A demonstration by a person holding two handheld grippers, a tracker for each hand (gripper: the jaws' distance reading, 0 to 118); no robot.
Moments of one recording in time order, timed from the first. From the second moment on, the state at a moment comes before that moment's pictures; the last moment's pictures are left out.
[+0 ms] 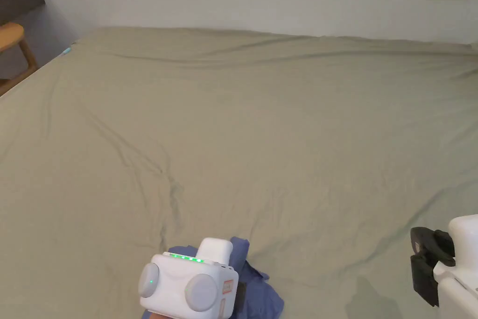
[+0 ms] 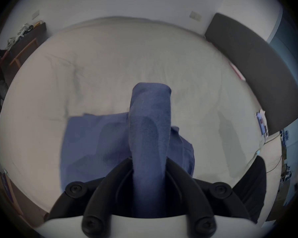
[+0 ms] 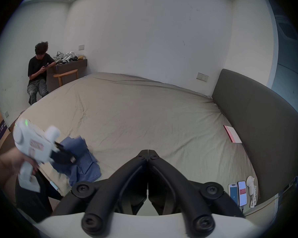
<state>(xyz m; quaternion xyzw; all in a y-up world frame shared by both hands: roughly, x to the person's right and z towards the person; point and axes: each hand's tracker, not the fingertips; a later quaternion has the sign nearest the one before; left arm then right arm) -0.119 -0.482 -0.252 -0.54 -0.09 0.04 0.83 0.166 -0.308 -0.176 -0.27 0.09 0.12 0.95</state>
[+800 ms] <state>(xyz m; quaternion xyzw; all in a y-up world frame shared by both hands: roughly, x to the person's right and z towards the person) -0.142 -0.475 -0.234 -0.40 -0.06 -0.02 0.91 0.168 -0.316 -0.177 -0.28 0.08 0.12 0.95</state>
